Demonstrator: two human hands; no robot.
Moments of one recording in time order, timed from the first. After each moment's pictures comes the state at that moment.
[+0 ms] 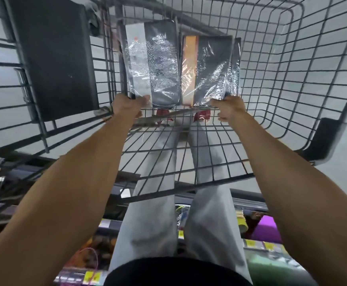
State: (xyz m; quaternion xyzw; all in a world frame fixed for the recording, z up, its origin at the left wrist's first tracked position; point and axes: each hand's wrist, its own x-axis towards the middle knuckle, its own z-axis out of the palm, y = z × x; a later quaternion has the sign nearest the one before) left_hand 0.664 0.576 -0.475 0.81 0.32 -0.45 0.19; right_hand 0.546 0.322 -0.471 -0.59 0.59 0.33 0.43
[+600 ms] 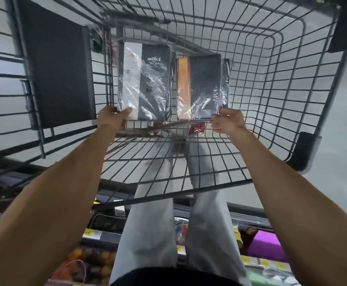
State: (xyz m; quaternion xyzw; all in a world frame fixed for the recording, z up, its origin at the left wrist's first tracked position) left_hand 0.665 0.616 -0.456 0.77 0.35 -0.41 0.34; right_hand 0.532 0.302 -0.438 -0.53 0.58 0.26 0.55
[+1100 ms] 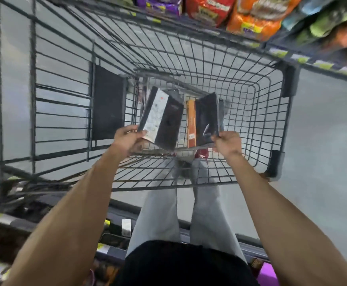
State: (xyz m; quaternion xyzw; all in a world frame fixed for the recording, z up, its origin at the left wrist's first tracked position) left_hand 0.664 0.597 -0.331 0.70 0.36 -0.40 0.47; right_hand 0.542 0.314 -0.345 -0.68 0.51 0.23 0.48
